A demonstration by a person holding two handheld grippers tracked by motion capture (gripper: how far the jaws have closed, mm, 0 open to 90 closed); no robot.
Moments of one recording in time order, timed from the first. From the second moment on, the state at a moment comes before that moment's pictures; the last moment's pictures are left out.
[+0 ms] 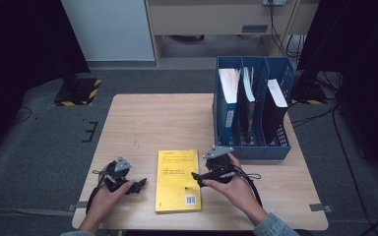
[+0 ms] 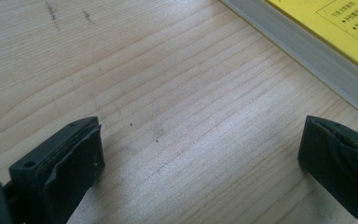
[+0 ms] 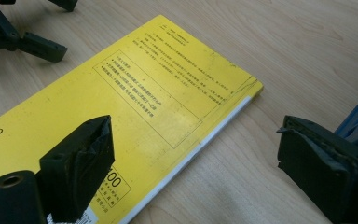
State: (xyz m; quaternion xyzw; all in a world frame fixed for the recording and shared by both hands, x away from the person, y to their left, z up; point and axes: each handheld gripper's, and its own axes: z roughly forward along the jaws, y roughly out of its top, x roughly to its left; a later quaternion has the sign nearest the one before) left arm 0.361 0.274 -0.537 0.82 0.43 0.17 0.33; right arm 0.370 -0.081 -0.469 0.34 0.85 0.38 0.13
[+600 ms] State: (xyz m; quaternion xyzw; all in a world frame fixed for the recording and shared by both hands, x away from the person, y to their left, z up) left arm 0.355 0.262 -0.520 0.82 0.43 0.13 0.35; right arm 0.369 -0.079 -0.501 0.38 0.85 0.37 0.06
